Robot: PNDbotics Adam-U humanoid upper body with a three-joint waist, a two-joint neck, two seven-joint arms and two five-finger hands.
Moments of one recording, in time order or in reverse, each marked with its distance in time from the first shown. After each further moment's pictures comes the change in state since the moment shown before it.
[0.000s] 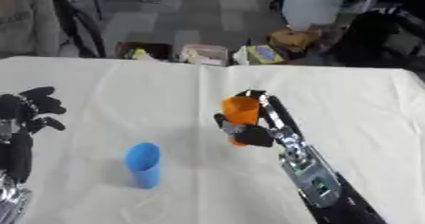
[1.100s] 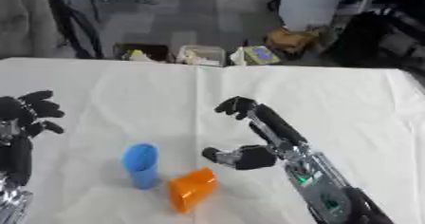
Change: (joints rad) left arm 0.006 -0.009 0.013 0.018 -0.001 -0.007 0.014; right arm 0.051 -0.066 -0.035 -0.185 0.201 -0.065 0.102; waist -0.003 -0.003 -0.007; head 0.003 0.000
